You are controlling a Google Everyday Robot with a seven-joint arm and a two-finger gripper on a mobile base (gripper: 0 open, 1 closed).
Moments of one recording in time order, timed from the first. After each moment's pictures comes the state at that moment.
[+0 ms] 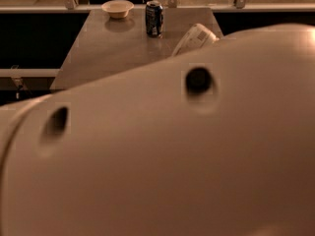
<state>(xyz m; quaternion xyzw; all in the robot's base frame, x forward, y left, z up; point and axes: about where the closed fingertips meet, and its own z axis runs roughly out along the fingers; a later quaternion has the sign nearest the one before) 0.593 0.004 0.765 -0.66 0.71 0.08 0.25</state>
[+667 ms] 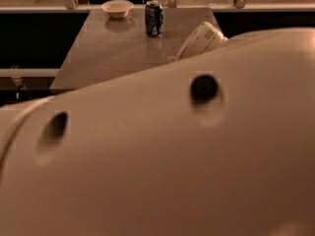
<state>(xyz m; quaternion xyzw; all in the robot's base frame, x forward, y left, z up) 0.595 -0.009 0.772 -0.65 0.71 0.07 0.26</state>
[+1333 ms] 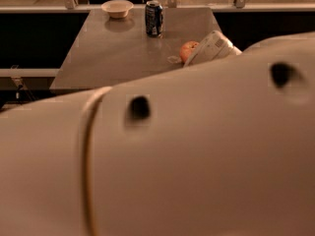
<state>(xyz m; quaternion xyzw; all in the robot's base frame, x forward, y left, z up) 0.589 -0.019 0.758 -0.64 0.71 0.09 0.26</state>
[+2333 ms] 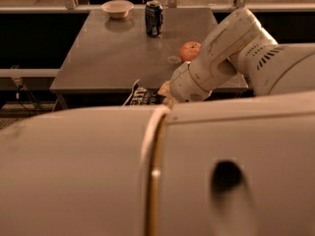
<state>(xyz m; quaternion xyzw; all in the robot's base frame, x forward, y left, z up) 0.533 -0.006 0.825 -0.71 0.61 0.18 0.29</state>
